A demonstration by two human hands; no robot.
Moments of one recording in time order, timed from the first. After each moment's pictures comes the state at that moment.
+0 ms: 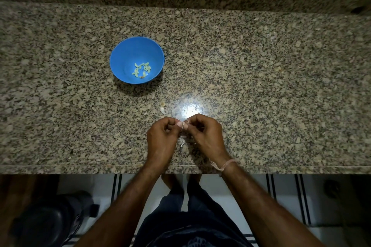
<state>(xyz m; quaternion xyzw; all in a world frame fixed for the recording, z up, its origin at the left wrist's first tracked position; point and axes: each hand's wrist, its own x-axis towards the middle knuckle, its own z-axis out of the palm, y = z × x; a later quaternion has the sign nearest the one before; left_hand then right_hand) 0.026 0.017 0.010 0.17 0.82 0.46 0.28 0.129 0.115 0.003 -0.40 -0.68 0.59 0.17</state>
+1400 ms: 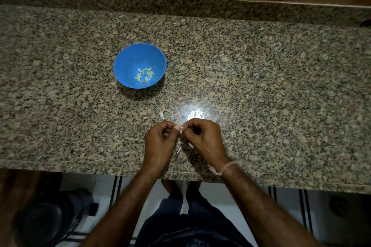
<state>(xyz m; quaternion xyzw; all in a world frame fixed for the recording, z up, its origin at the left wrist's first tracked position) 0.030 0.021 0.016 0.18 0.83 0.47 0.26 0.127 0.135 0.008 -0.35 -0.75 0.55 0.14</state>
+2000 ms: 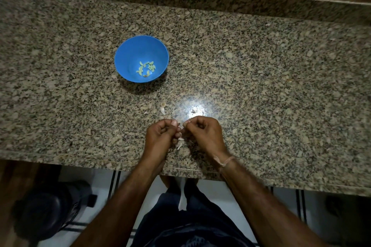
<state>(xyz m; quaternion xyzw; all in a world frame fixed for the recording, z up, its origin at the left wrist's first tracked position) 0.030 0.022 0.011 0.00 0.70 0.59 0.40 0.124 0.138 -0.001 -0.43 -0.65 0.62 0.10</state>
